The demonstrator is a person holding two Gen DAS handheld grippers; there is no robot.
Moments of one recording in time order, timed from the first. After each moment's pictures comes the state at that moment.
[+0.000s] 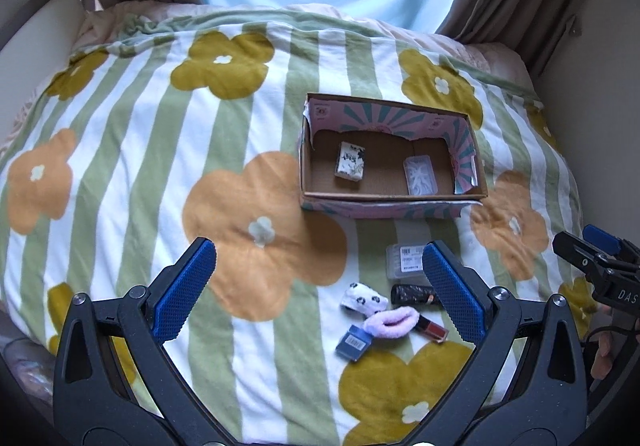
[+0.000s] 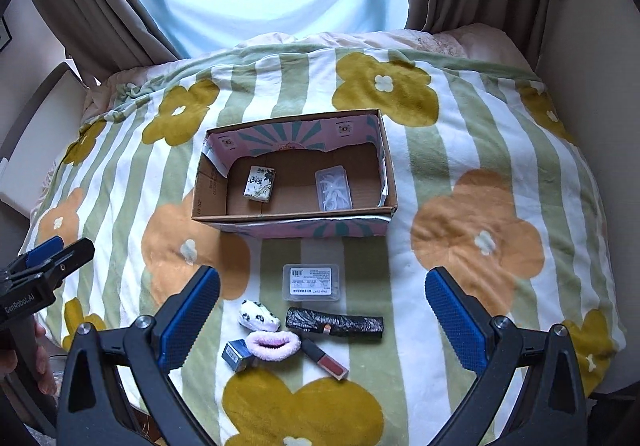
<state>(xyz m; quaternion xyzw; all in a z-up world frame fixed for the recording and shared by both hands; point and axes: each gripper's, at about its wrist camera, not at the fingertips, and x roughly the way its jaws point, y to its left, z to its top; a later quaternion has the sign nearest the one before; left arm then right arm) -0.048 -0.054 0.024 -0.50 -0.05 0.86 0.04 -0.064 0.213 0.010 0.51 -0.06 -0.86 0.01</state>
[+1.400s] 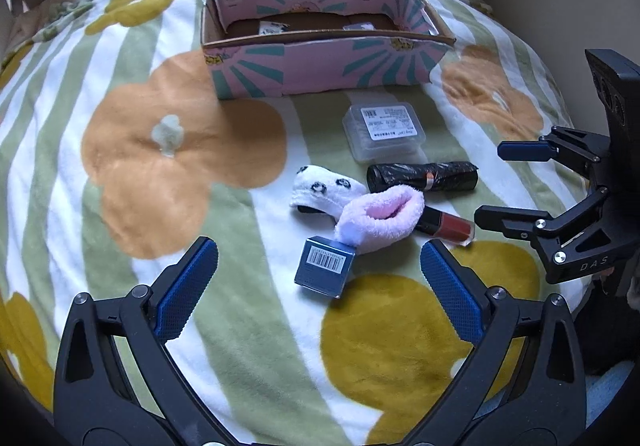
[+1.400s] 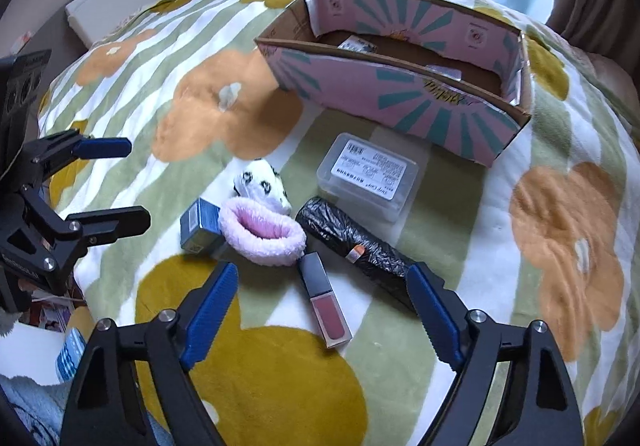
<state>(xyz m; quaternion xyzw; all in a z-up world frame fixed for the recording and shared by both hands) 0.030 0.007 -0.158 -0.52 0.01 0.84 0.17 -0.011 0.193 -0.172 0.53 0.09 -0.81 0.23</state>
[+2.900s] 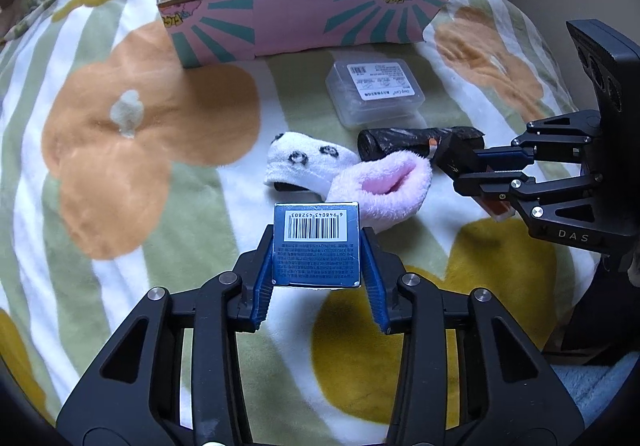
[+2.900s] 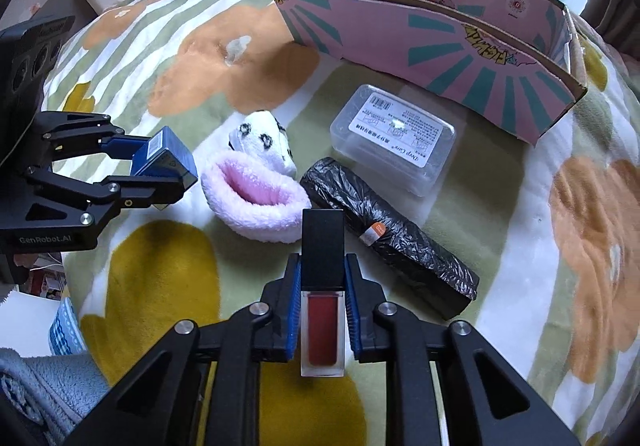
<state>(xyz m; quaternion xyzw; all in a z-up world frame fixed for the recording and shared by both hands) 0.016 0.021 -0.188 -0.56 0.02 0.81 0.20 -0.024 0.185 -0.209 0.56 0.11 -0.78 0.26</state>
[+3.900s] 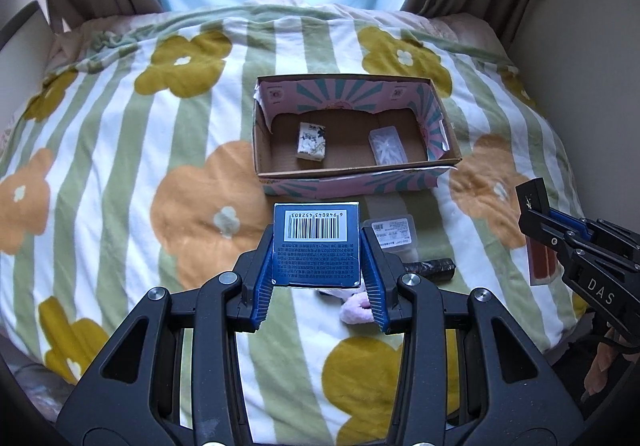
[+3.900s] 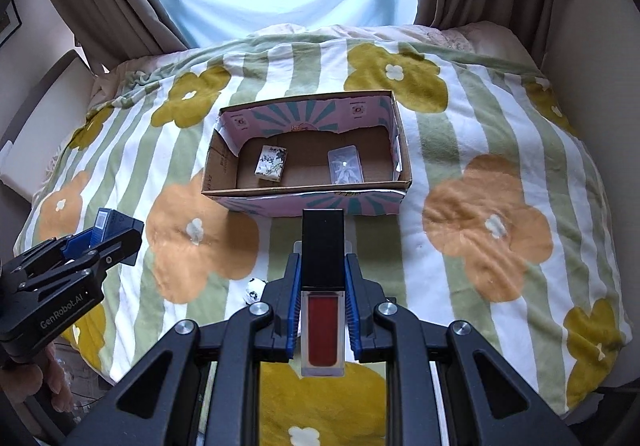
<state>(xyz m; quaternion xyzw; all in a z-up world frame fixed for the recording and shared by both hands) -0.037 -0.005 0.008 -0.50 -0.01 0.86 0.10 -0.040 0.194 -0.008 0.51 -0.05 -0.86 0.02</state>
